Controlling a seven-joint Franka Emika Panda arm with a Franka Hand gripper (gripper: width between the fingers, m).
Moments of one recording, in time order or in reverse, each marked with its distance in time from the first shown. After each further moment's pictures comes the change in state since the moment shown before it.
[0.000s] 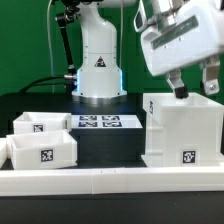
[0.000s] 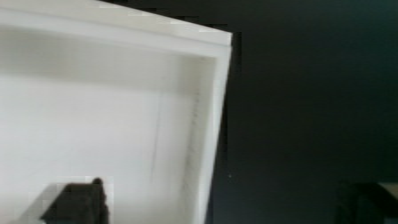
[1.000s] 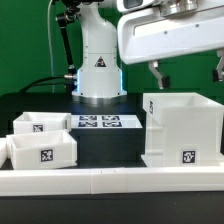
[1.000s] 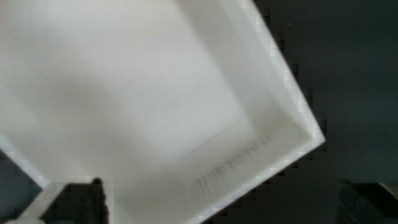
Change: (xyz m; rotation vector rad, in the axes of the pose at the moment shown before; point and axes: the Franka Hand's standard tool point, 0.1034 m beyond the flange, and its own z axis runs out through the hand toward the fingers) arm -0.003 0.019 -0.005 -0.132 -0.053 -0.816
